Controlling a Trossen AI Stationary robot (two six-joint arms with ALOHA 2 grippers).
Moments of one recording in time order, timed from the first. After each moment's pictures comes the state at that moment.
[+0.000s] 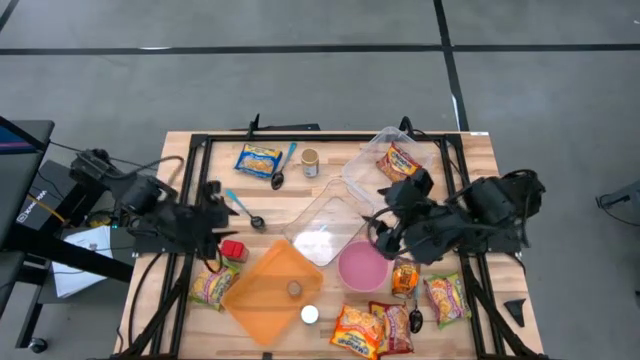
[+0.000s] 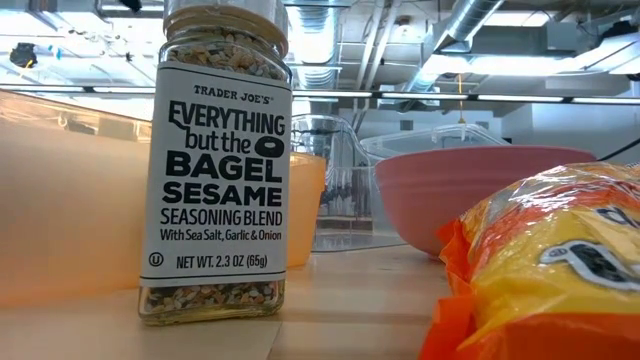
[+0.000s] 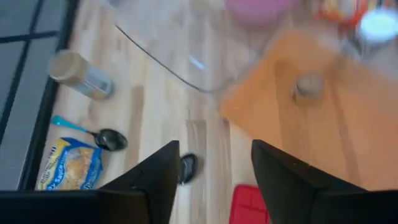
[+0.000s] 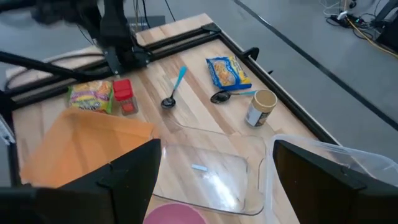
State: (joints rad) left arm -0.52 1.01 1.20 -1.21 -0.48 -0.32; right arm 0.52 1.74 2.35 -1.57 0.81 0.78
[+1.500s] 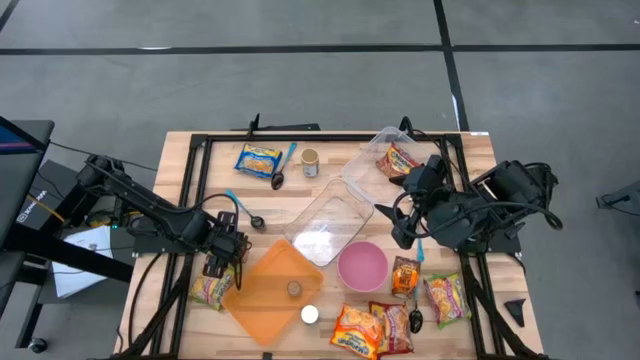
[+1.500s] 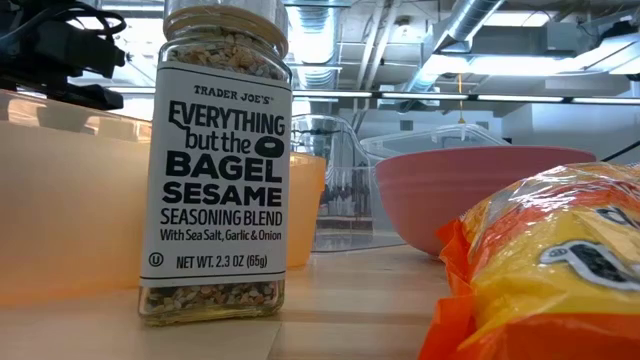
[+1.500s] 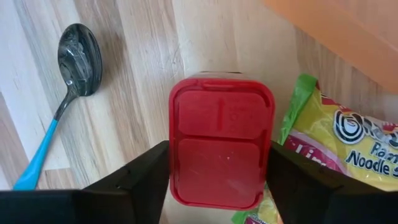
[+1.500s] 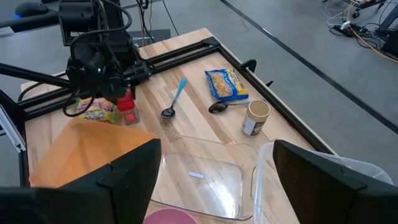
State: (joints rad) left arm -0.46 1.17 0.73 -1.02 -0.16 -0.27; right arm 0.52 1.67 2.35 -1.57 0.82 0.73
